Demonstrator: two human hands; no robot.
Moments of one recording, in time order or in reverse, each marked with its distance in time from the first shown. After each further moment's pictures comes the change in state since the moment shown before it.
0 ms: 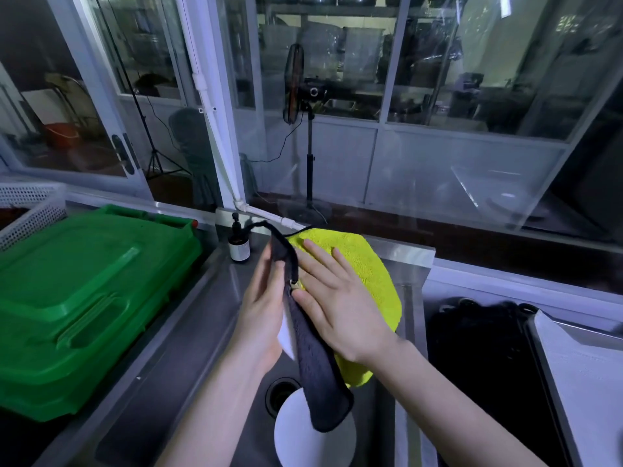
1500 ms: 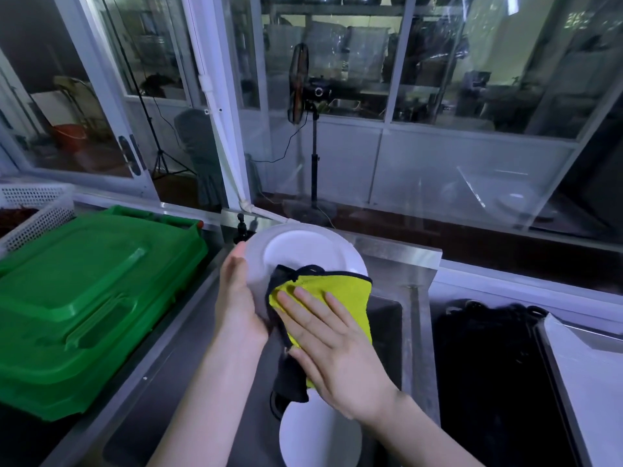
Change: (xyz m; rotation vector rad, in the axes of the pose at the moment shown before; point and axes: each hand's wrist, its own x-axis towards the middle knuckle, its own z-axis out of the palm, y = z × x) left_hand 0.027 0.008 -0.019 -0.415 0.379 -0.163; right_hand -0.041 -0.017 0.028 -0.111 0.037 -0.143
